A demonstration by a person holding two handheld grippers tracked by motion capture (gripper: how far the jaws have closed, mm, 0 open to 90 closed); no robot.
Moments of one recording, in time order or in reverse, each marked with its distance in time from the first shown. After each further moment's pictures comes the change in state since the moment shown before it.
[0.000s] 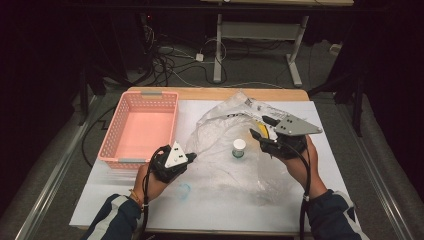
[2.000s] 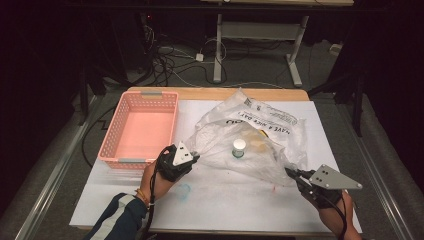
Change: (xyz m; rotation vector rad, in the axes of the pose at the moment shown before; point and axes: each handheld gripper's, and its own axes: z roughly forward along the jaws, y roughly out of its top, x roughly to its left) left arm -0.003 0.003 0.013 0.015 0.025 -0.026; right arm 0.019 -0.097 -0.086 0.071 -0.003 0.034
